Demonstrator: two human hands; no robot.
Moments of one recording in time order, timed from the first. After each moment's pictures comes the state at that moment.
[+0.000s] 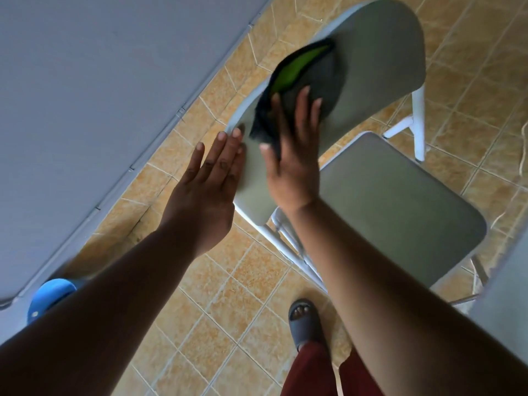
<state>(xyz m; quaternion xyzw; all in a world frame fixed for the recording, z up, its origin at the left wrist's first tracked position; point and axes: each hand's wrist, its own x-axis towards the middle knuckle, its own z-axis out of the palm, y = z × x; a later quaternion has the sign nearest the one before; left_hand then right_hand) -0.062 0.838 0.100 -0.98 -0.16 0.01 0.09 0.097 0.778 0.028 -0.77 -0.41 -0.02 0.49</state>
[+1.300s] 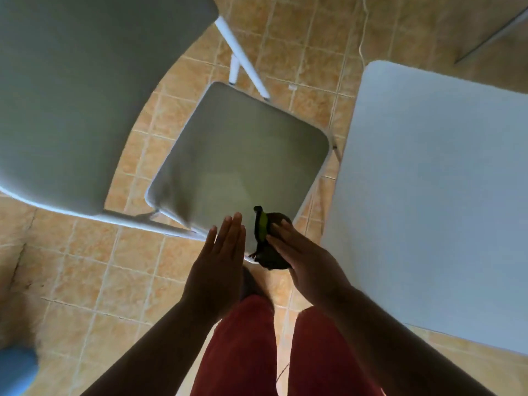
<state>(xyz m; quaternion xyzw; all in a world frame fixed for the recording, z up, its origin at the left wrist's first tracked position) -0.038 0.587 -0.035 -0.99 -0.01 0.14 -0.08 0.059 0.398 -0.043 -0.85 -0.41 0.22 0.23</state>
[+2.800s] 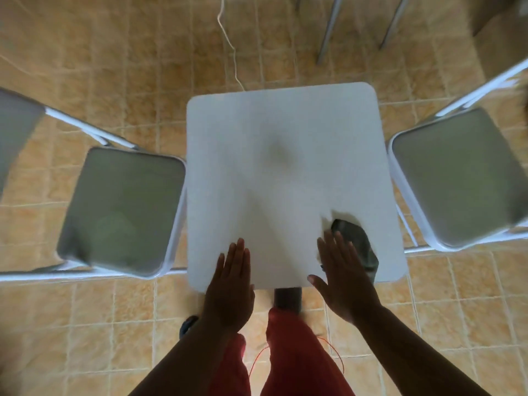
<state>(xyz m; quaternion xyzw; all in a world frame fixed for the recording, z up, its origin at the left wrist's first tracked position) 0.008 0.256 0.014 -0.97 0.07 0.20 -0.07 0.058 -0.004 0.011 -0.96 -0.18 0.19 0.09</state>
